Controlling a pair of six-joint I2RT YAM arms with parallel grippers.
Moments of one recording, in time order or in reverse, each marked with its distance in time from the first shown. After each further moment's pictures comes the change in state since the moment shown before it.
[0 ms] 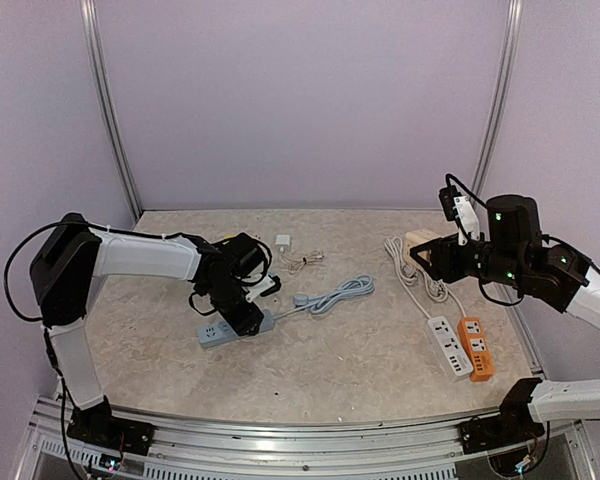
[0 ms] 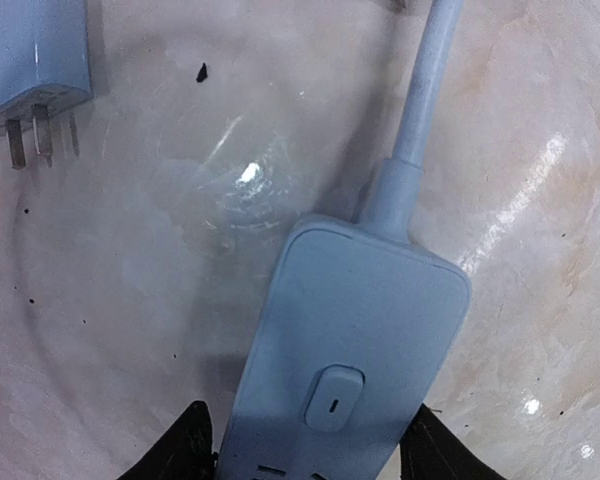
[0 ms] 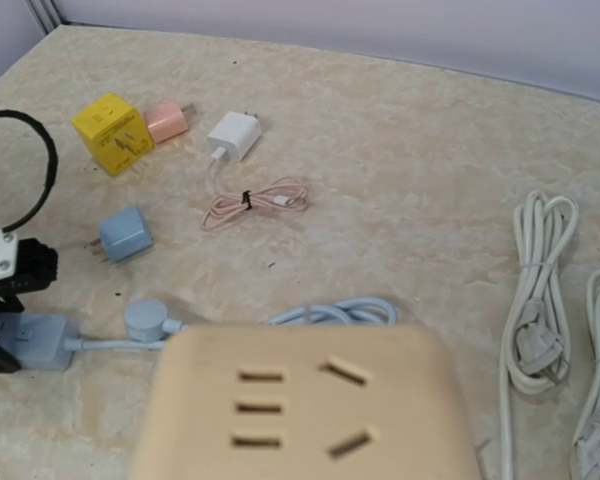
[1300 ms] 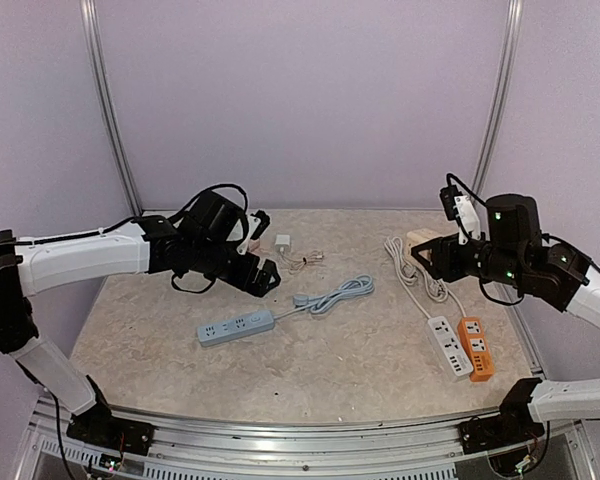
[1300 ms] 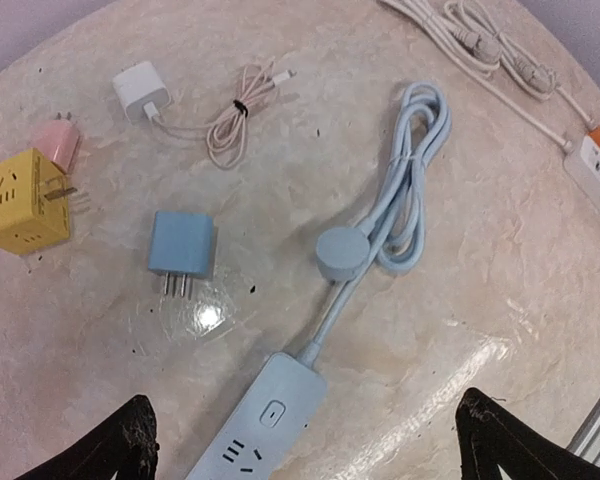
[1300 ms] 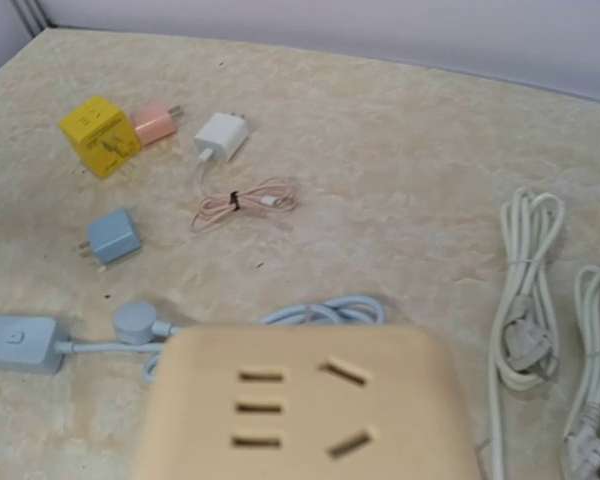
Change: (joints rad) left arm -0.035 -0.310 0.008 0.197 -0.051 -0.335; right arm 0.000 -0.005 0.007 -0.016 0.025 0.006
